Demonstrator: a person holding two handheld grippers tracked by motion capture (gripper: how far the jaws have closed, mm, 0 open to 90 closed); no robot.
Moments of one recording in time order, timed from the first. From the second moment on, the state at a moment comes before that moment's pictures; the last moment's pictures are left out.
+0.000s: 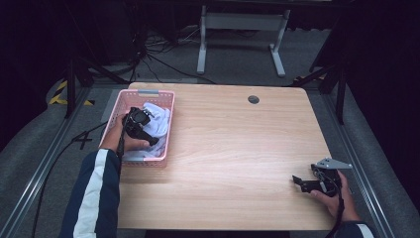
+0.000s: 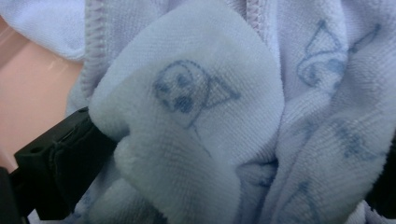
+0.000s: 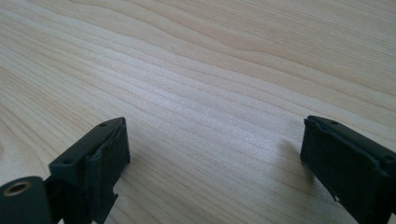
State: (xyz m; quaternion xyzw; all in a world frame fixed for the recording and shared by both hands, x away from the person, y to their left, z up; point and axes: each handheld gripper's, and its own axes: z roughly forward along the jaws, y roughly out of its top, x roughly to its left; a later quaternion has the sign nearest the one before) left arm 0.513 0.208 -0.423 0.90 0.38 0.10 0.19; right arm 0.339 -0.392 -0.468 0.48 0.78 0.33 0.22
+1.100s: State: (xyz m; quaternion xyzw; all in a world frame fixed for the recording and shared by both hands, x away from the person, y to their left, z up) left arm 0.503 0.199 -0.413 0.87 0.42 0.18 0.18; right arm 0.339 -0.391 -0.468 0.47 0.79 0.33 0.22
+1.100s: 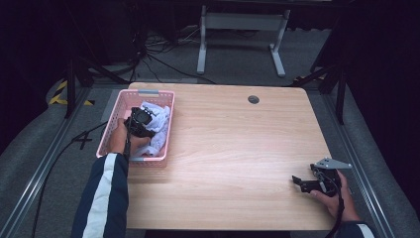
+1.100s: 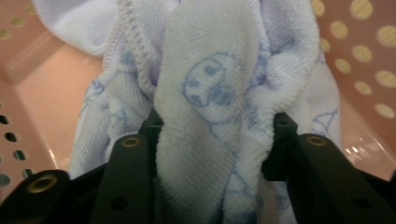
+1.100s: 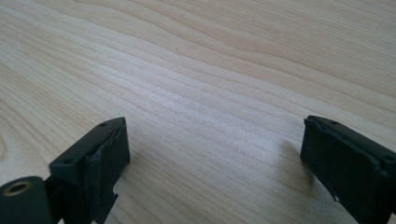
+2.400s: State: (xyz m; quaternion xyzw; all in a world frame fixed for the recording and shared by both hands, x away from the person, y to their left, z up) left arm 0.531 0.189 -0.435 0.87 0.46 0.12 0.14; right arm 0.340 -0.391 -0.468 0.47 0.79 0.33 0.22
